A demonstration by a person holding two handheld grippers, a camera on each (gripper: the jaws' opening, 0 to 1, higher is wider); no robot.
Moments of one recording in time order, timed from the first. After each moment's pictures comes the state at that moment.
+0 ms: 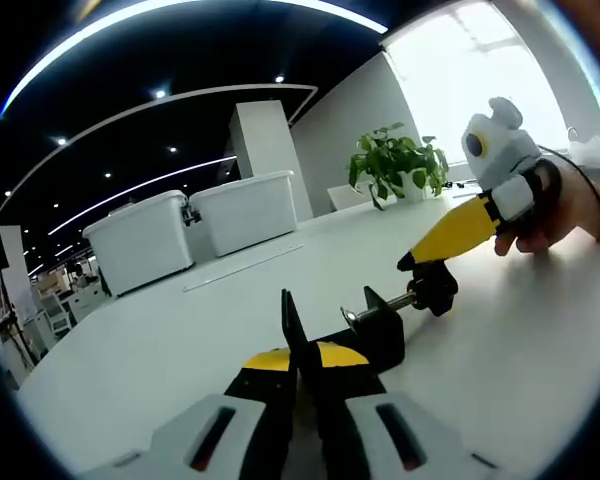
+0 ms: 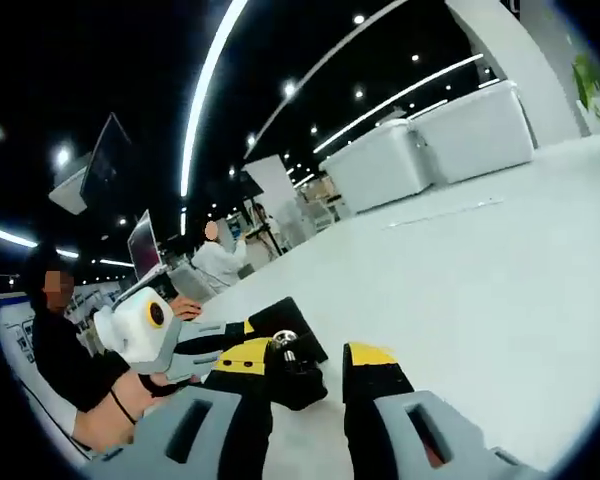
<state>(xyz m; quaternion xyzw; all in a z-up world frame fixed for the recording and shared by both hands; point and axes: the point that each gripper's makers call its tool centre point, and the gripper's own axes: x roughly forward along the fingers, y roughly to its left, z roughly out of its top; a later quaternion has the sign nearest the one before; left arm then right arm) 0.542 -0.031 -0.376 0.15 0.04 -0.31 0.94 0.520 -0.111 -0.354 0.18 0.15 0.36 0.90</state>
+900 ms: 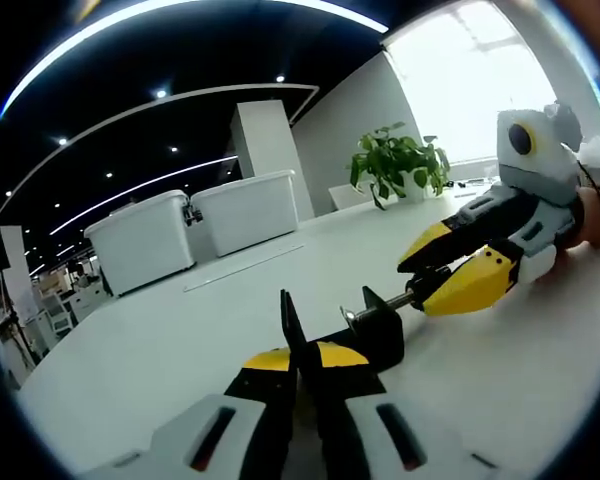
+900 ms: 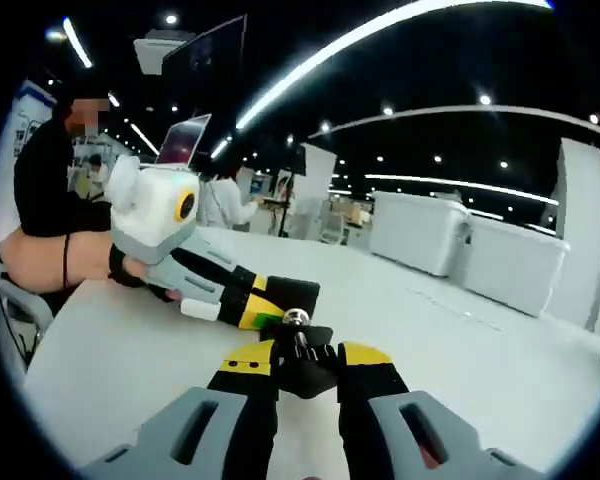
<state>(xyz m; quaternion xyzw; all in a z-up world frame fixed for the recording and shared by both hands) 0.542 -0.029 -0.377 0.15 0.04 -0.31 0.94 0.502 -0.081 -0.356 -0.21 -0.02 0.38 0.90</state>
